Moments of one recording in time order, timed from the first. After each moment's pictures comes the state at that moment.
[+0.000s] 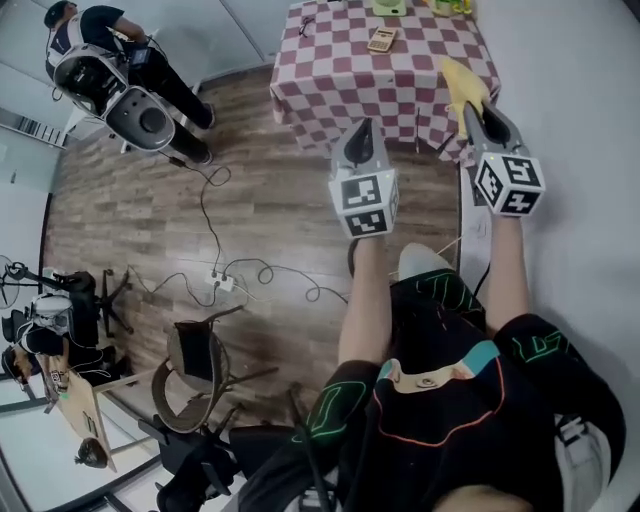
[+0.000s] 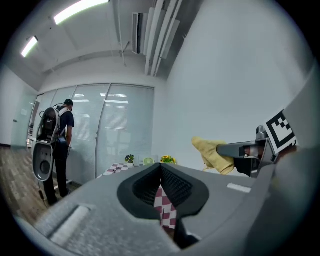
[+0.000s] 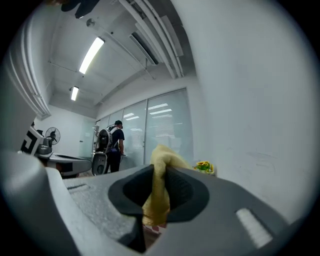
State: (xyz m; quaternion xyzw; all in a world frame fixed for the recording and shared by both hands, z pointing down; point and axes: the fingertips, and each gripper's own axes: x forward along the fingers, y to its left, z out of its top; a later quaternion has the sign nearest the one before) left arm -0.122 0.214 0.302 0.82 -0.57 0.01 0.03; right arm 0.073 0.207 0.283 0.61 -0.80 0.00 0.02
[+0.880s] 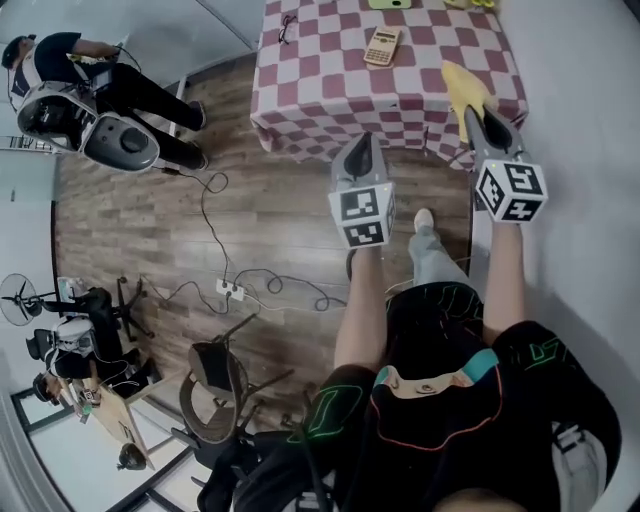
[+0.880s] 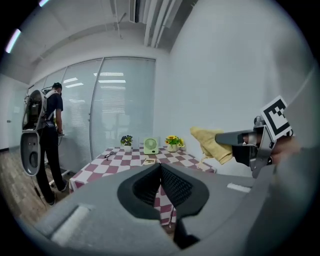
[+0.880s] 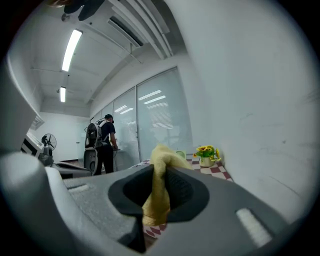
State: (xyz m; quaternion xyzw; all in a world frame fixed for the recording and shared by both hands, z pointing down) left arm -0.084 0.013 0.401 0.82 -0.55 0.11 0.09; right arm 0.113 0.000 0.368 0.60 -0.79 0.09 0.04
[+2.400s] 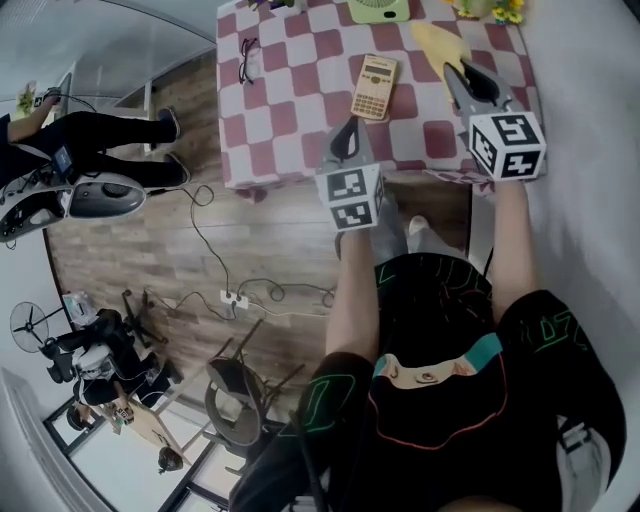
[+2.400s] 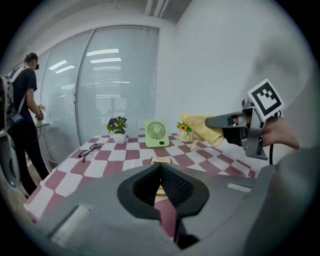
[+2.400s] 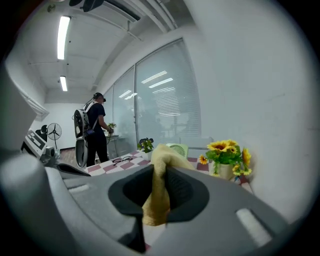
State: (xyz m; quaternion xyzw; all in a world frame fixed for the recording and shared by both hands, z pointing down) left arm -0.045 -0.236 0.469 0.82 -0.53 0.18 0.14; right arm 0.139 -0.281 0.418 0.55 -0.82 0.10 0.12
